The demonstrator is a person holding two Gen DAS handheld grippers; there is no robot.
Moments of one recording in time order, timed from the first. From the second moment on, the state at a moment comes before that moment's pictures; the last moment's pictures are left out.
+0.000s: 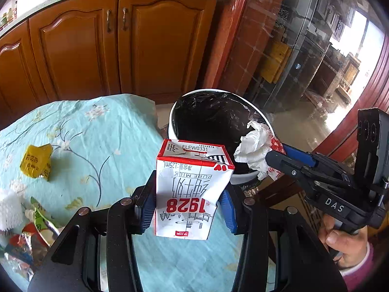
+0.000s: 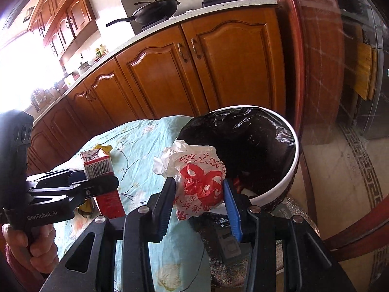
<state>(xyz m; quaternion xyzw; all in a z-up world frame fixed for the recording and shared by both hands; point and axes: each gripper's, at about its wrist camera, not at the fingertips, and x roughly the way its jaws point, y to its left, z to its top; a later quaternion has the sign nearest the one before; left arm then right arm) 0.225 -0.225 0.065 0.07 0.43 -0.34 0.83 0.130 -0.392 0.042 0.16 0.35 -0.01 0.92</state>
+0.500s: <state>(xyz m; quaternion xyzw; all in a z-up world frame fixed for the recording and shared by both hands) 0.270 -0.300 0.064 0.10 0.46 -0.36 0.80 0.154 -0.439 0.043 0.16 0.36 -0.04 0.92</state>
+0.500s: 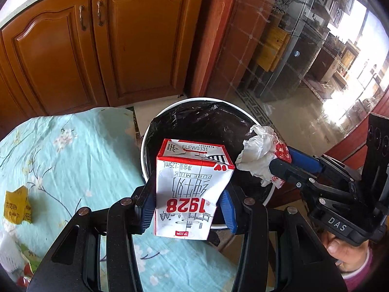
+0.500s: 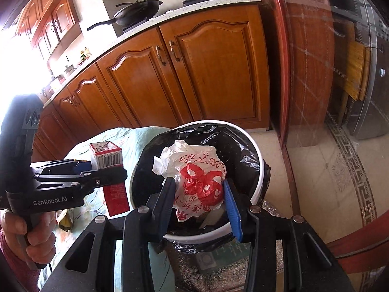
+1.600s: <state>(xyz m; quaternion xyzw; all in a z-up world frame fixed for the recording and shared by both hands) 0.242 -0.206 0.056 0.01 0.45 -0.31 0.84 0.138 -0.430 0.040 0.21 0.34 -0.02 0.92</state>
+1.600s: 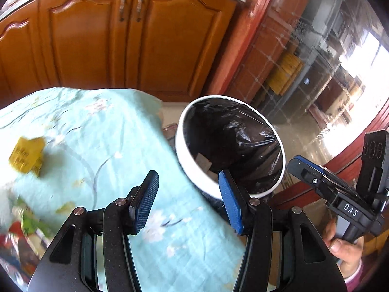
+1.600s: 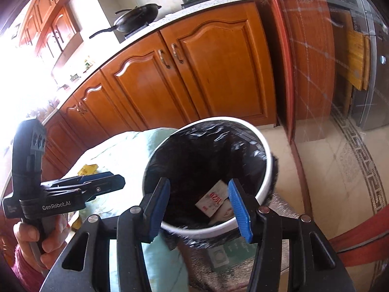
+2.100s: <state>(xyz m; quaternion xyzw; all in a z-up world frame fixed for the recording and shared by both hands) 0.184 -0.058 0.055 -0.08 0.41 -0.23 0.88 0.122 -0.334 0.037 0.23 0.33 0.06 0.91</state>
